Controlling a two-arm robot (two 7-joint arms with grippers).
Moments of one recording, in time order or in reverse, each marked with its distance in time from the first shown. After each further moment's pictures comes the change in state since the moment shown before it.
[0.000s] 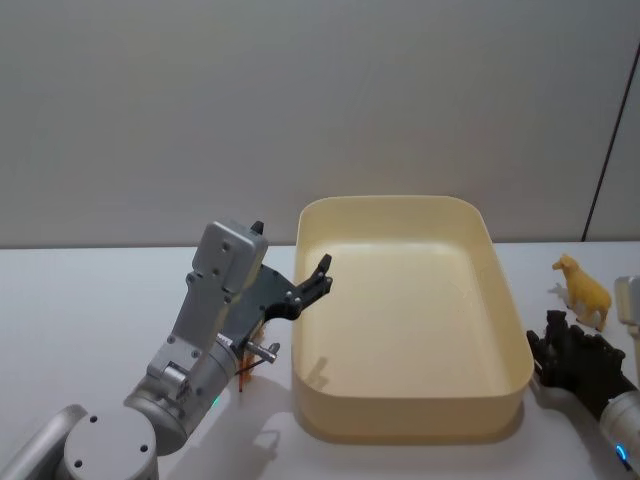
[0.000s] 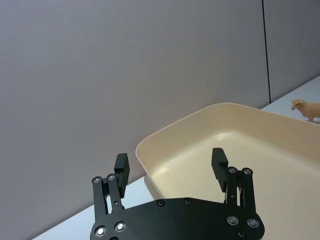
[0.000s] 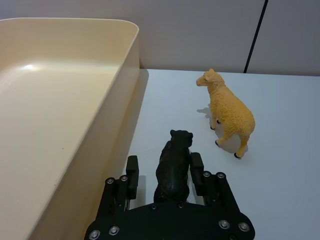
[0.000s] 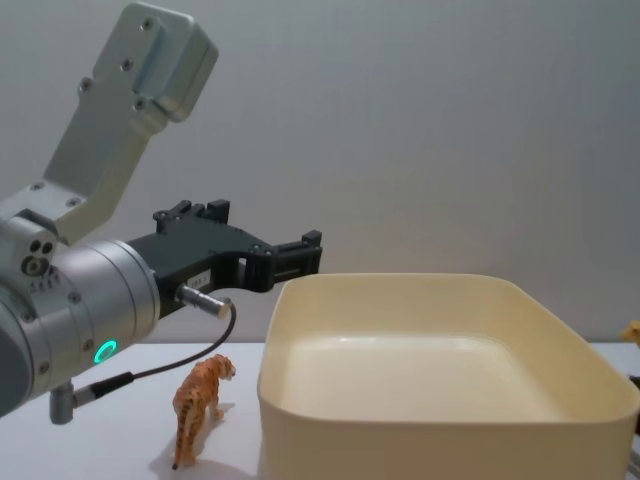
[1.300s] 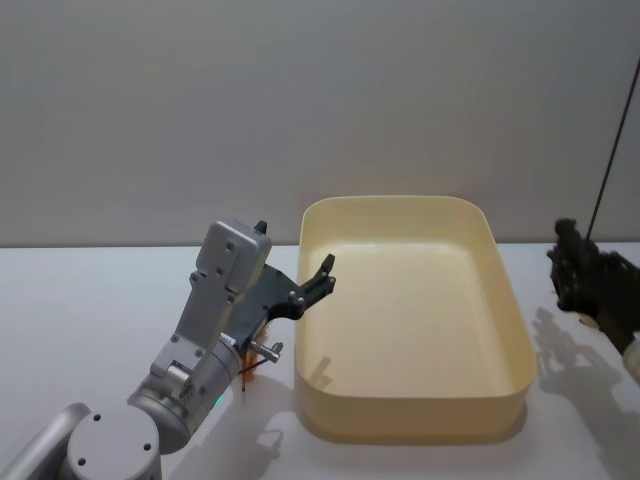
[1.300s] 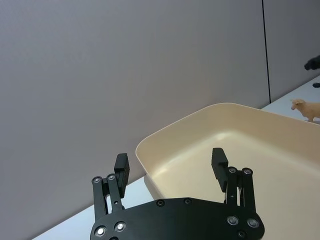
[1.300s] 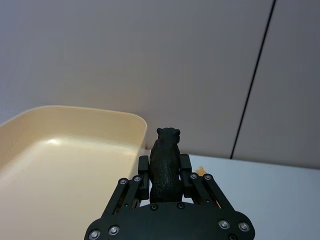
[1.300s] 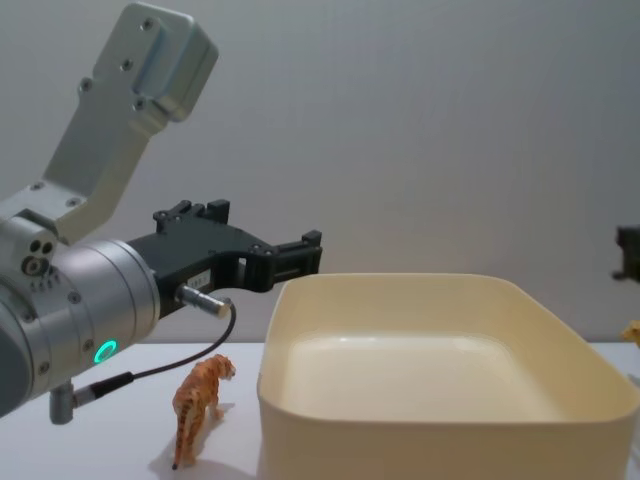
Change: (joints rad) left arm 0.000 0.000 0.000 0.000 0.000 0.000 0.000; right arm 0.025 0.017 0.029 -0.129 -0.055 -0.087 0.020
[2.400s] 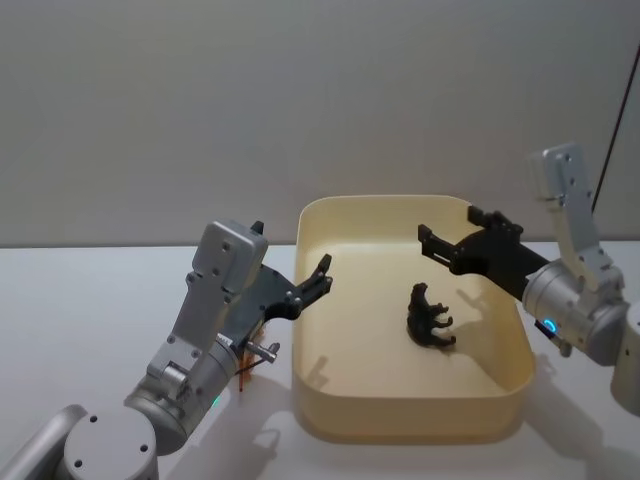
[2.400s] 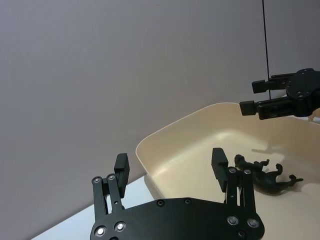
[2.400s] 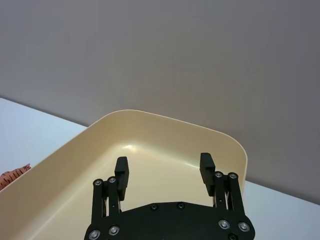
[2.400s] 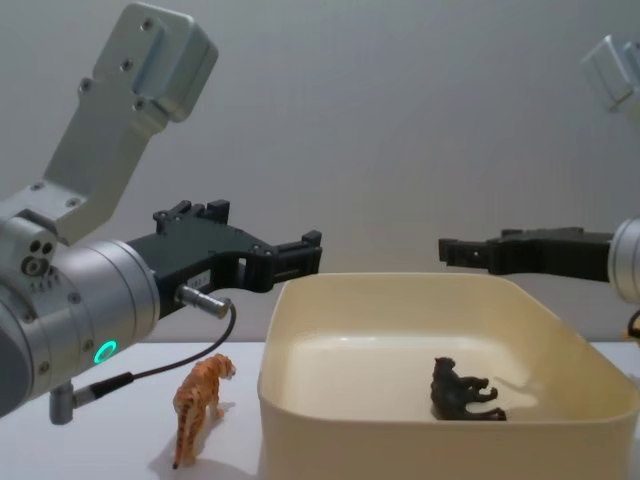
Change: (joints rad) left arm 0.000 0.000 0.000 0.000 0.000 0.000 0.000; right arm 0.301 -0.123 -0.065 0.298 -0.040 0.077 0.322
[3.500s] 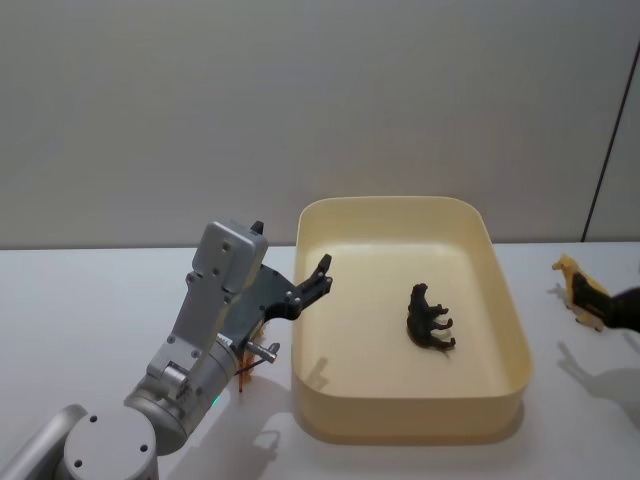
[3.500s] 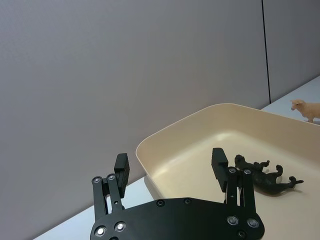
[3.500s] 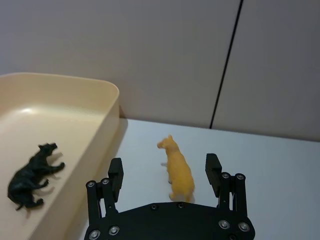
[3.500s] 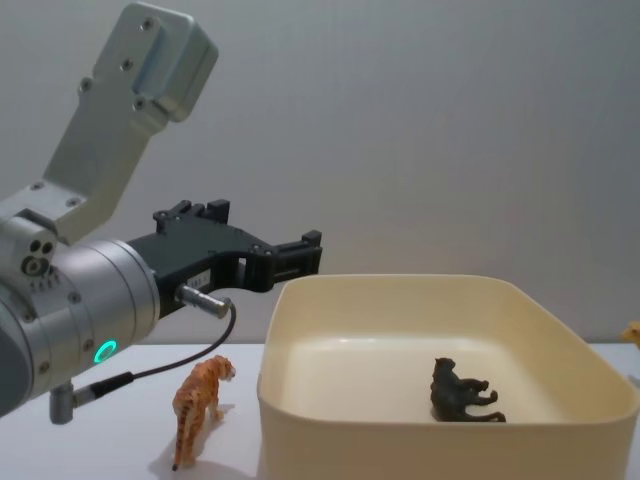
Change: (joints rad) left arm 0.000 0.000 0.000 0.000 0.000 0.000 0.000; right arm -0.309 0.202 0.157 -0.288 0.103 0.061 -0.220
